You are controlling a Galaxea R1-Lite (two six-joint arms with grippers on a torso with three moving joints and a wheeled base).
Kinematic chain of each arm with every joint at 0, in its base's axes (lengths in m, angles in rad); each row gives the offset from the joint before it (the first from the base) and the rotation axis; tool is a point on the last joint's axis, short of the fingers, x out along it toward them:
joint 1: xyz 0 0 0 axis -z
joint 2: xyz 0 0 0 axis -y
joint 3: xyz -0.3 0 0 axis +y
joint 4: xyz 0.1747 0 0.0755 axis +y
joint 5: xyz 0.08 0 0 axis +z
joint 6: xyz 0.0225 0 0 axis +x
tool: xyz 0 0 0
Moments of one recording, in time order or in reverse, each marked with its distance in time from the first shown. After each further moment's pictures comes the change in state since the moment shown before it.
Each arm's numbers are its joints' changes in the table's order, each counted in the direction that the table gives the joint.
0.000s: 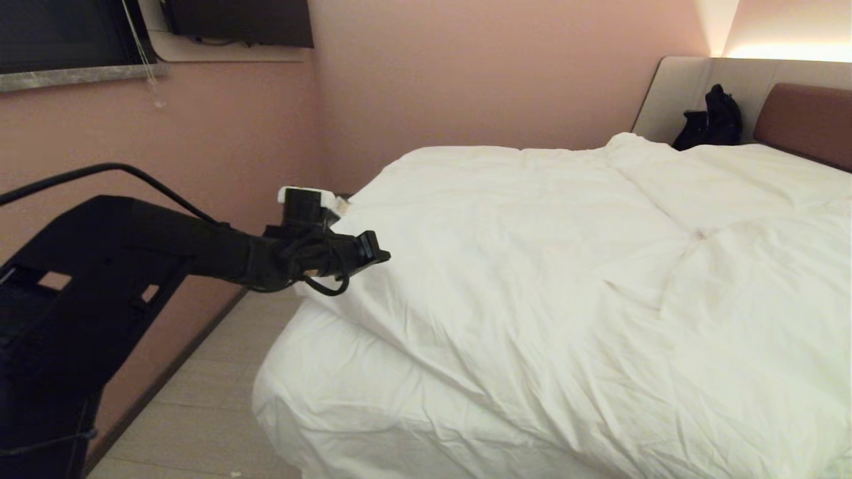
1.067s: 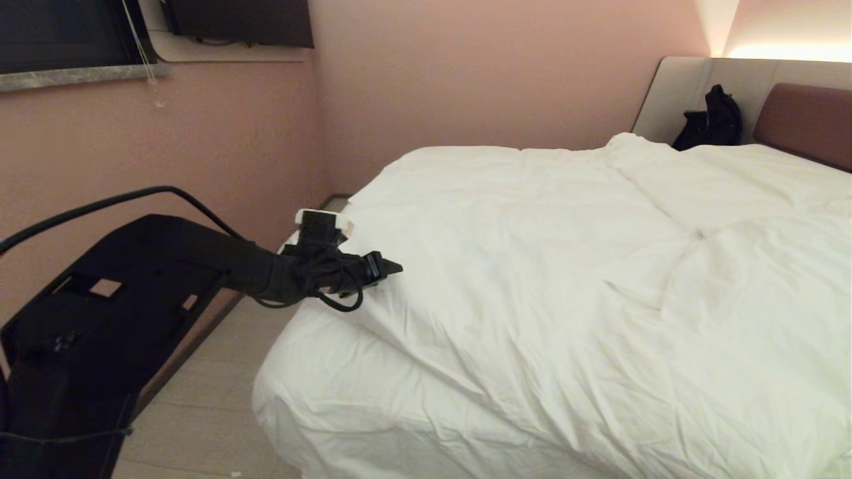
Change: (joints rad) left arm 0.008 -0.092 -0.023 -0.001 0.087 0.002; right arm 0.000 0.000 0.000 0.000 0.000 -0.001
